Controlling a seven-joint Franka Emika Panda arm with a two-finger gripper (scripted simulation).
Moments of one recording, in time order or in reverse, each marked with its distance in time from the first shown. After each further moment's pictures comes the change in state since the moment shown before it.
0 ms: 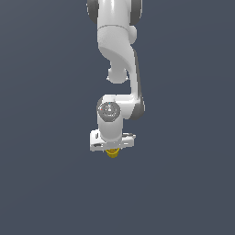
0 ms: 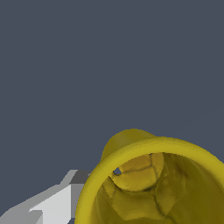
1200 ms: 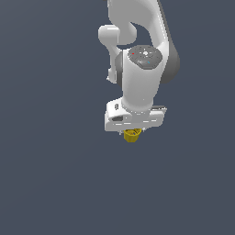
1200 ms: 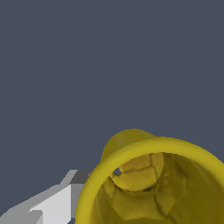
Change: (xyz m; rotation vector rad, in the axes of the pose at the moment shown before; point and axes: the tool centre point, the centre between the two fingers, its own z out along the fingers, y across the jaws) arm 0.008 -0.079 -0.165 -0.001 -0.001 -0.001
